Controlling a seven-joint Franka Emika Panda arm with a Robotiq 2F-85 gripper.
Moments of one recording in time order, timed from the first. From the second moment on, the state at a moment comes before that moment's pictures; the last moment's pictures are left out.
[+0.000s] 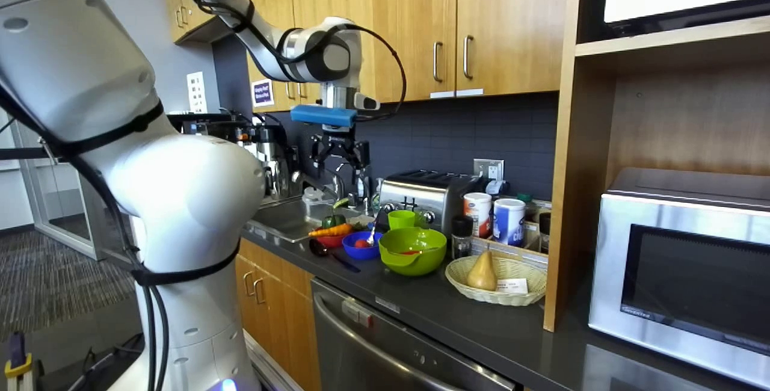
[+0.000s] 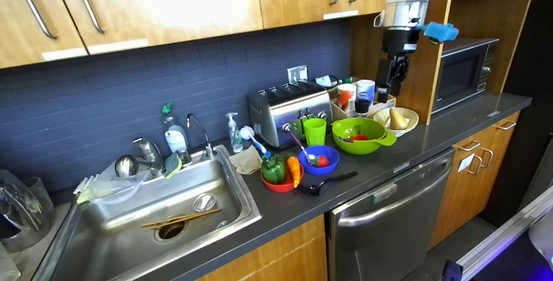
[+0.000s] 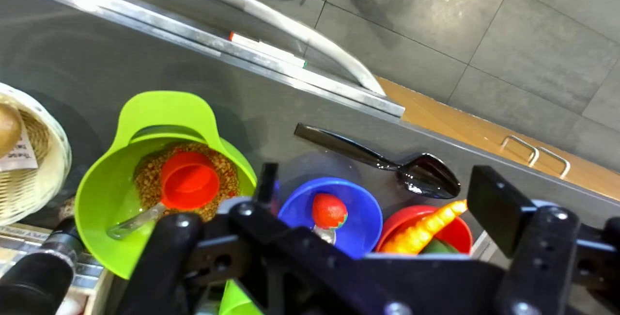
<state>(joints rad) 0.20 -0.52 0.06 -2.63 0.18 2.15 -0.20</state>
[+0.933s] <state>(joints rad) 0.09 -0.04 -0.07 -2.30 0.16 2.17 -0.61</state>
